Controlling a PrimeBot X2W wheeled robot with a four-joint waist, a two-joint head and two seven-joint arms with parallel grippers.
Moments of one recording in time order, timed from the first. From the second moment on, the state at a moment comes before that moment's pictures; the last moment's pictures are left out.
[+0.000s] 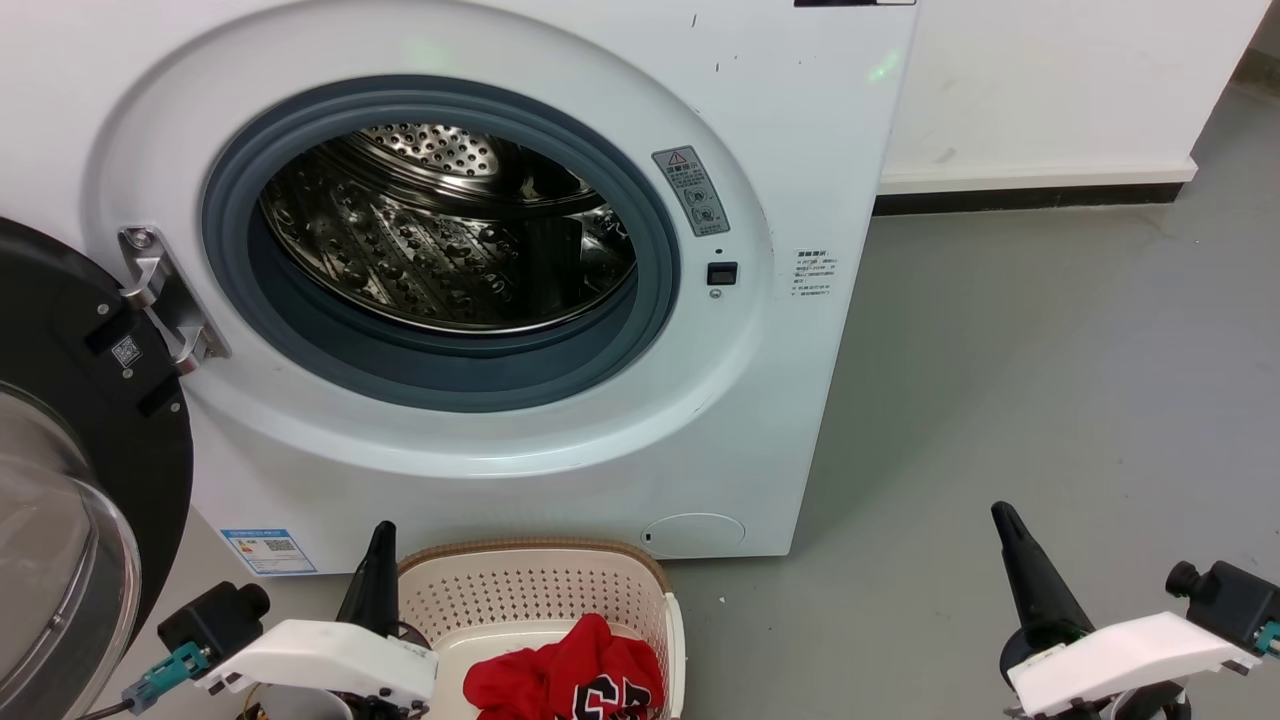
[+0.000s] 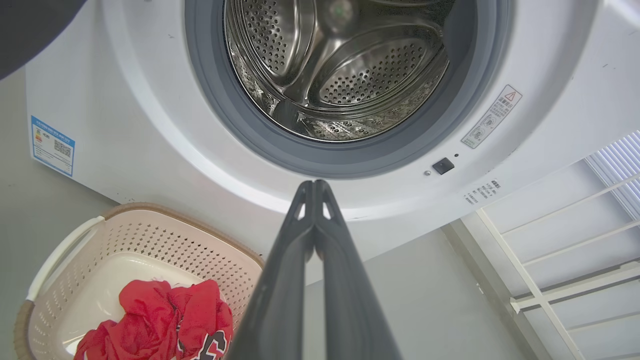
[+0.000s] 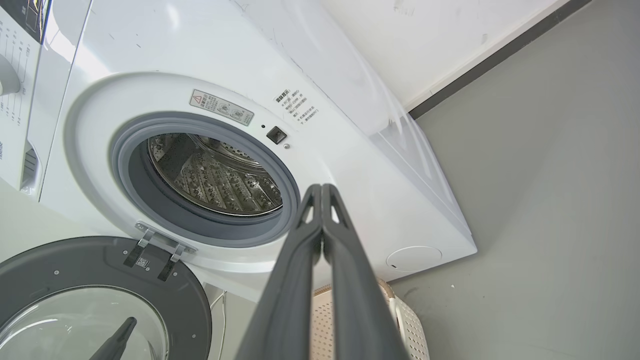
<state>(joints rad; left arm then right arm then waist) -0.01 0.08 -0.03 0.18 -0.80 -0.01 -0.05 0.04 -0.08 0.04 0.09 0.84 0.13 0.01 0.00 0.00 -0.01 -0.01</state>
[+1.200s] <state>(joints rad) -0.06 0.06 0.04 0.21 -1.21 -0.07 0.03 -0.03 -0.09 -0.01 0.17 1.25 0.13 0.04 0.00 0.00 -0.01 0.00</state>
